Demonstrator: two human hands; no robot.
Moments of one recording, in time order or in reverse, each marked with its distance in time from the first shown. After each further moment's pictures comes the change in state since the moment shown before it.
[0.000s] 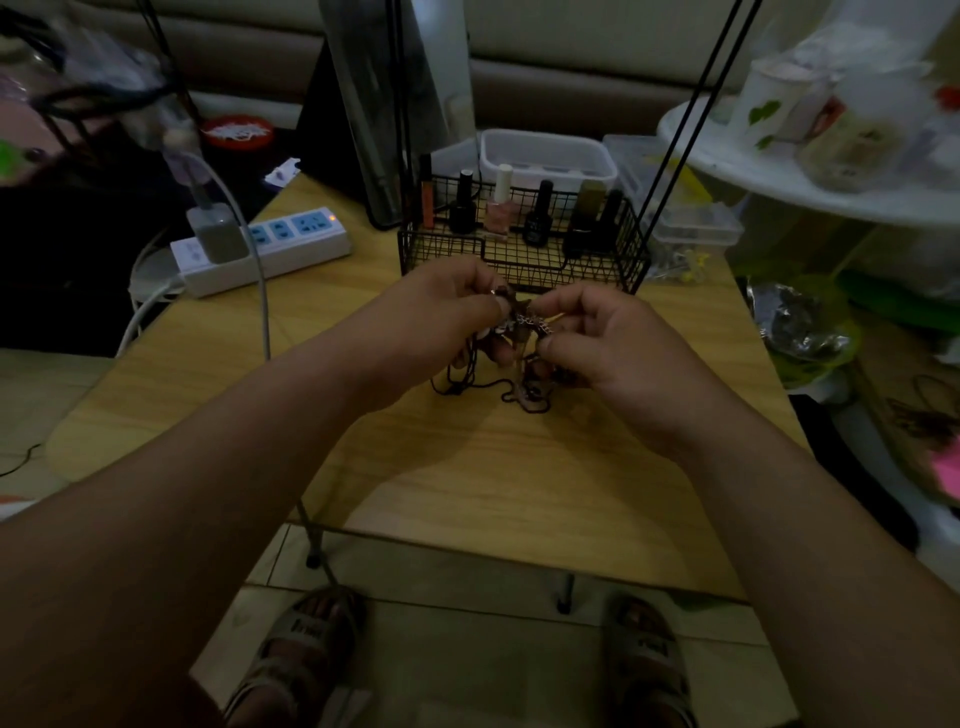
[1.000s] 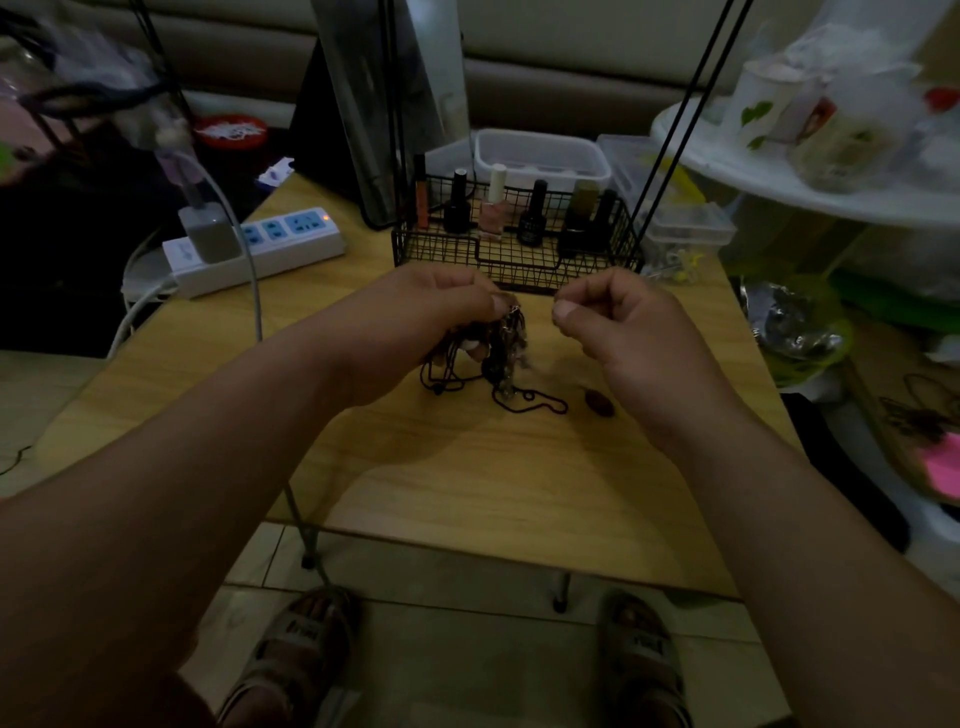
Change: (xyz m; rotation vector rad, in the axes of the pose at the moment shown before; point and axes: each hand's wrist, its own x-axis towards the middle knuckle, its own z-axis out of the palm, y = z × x) left_hand 0.001 -0.001 -0.010 -0.111 -0.108 -0.028; right_hand -0.002 0.002 -0.005 -0.021 0.254 -0.016
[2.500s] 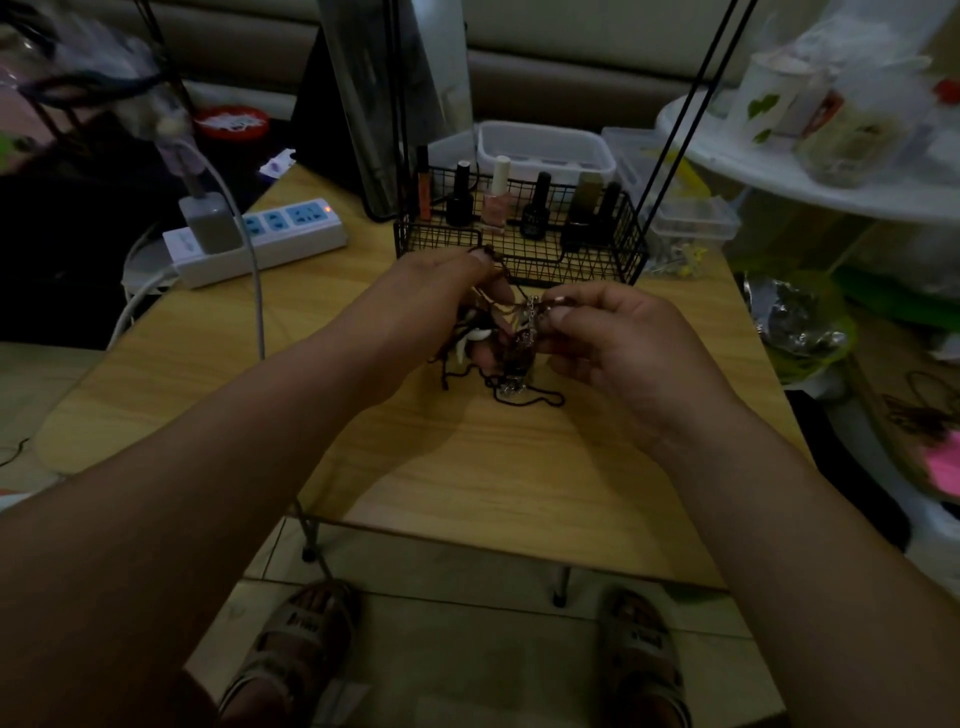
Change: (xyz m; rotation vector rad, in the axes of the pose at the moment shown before) left_hand -0.001 0.003 0.013 -0.039 0.198 -0.034; right_hand -0.003 0.000 0.009 0.320 -0.103 0.160
